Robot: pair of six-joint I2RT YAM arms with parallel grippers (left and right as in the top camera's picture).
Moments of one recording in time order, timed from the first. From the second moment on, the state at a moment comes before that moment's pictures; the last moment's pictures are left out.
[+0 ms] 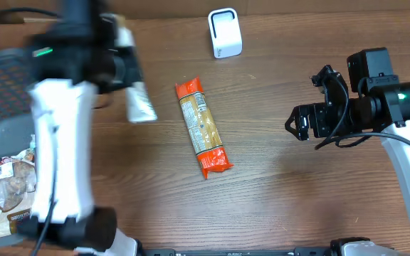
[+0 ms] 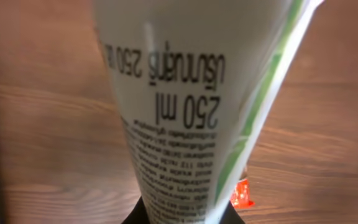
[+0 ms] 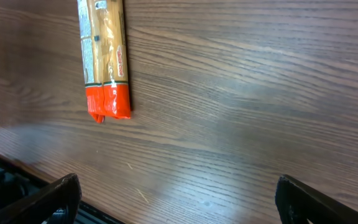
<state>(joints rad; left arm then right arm) -0.11 1.75 2.01 -1.44 0.05 -0.35 0.11 1.42 1.47 -1.33 -0.37 -0.03</state>
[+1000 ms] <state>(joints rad) -0.25 1.93 1.47 -1.14 -0.08 -0.55 0.11 1.42 1.47 -1.32 -0.37 -0.03</state>
